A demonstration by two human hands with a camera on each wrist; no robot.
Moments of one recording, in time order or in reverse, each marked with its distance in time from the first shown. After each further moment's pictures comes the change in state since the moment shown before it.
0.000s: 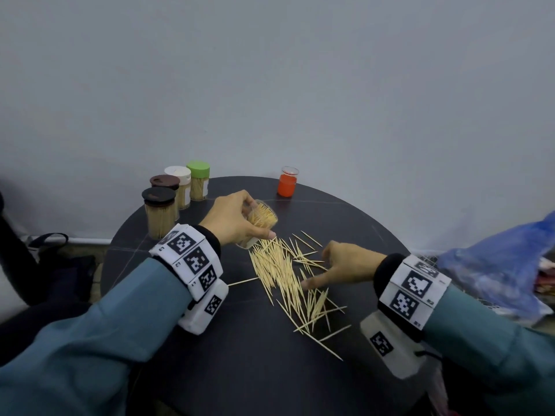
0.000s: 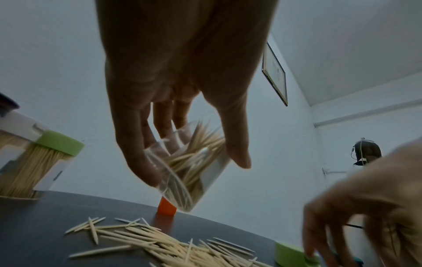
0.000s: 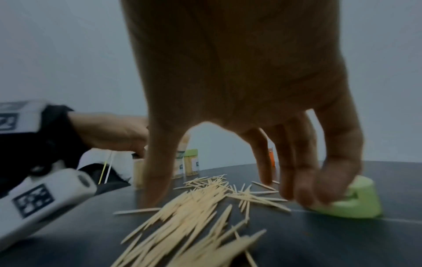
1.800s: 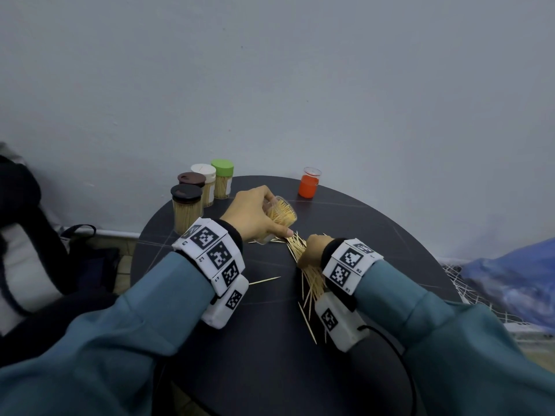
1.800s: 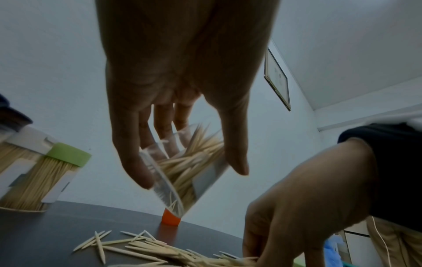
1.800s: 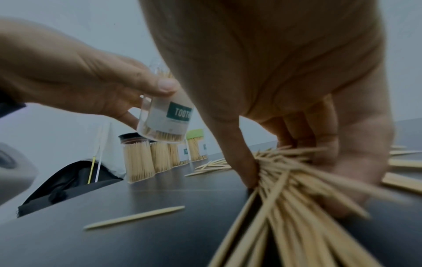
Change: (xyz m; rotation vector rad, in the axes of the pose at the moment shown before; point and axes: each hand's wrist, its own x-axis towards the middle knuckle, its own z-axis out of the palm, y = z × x) left_hand 0.002 -0.006 -0.009 0.015 0.010 0.033; right_hand 0.046 -0.074 0.009 -0.229 0.009 0.044
